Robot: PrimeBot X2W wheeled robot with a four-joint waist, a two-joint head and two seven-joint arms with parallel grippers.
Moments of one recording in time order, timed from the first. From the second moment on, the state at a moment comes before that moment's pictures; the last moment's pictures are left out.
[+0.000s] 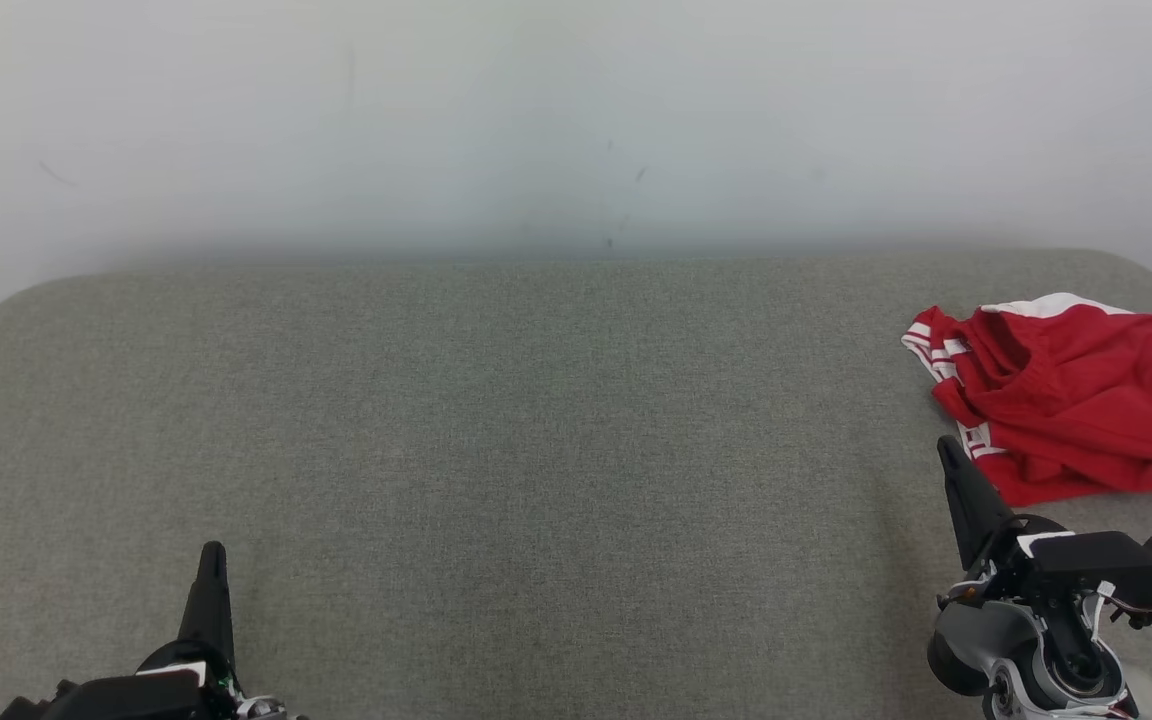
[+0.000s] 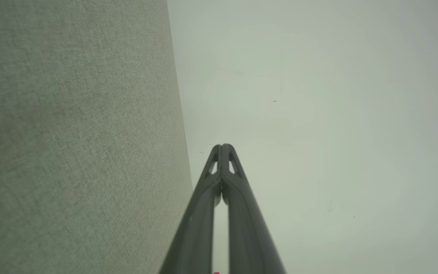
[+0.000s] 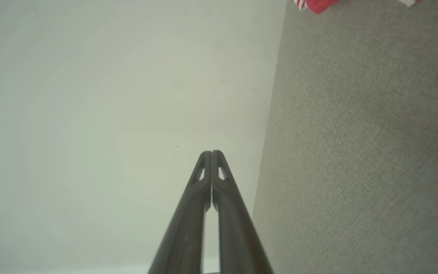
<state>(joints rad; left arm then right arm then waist) -0.12 0.05 0.08 0.26 -1.61 -0.13 -0.02 -0.31 -0.05 -0.17 0.44 1.57 0.13 0.24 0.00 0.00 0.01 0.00</state>
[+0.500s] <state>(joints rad) -0.12 0.05 0.08 0.26 -1.61 -0.13 -0.02 -0.31 -0.05 -0.17 0.44 1.57 0.13 0.24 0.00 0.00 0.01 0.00</state>
